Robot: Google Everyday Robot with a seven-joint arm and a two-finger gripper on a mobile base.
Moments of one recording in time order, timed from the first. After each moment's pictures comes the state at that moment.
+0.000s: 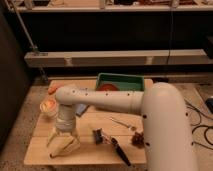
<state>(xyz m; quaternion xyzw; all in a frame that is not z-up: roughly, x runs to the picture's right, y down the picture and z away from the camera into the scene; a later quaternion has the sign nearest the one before) -0.210 0.253 0.703 -0.27 -0.53 -0.62 0.52</state>
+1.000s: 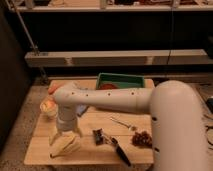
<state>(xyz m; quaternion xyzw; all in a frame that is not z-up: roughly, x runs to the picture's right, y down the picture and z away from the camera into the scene) -0.184 0.226 0.696 -0.17 -0.45 -0.72 0.50</state>
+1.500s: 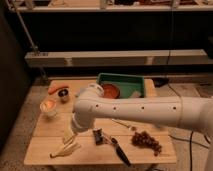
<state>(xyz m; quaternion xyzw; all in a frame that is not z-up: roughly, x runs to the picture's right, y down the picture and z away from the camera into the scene) -0.126 0.196 0.672 -0.03 -0.38 -0.80 0.47</state>
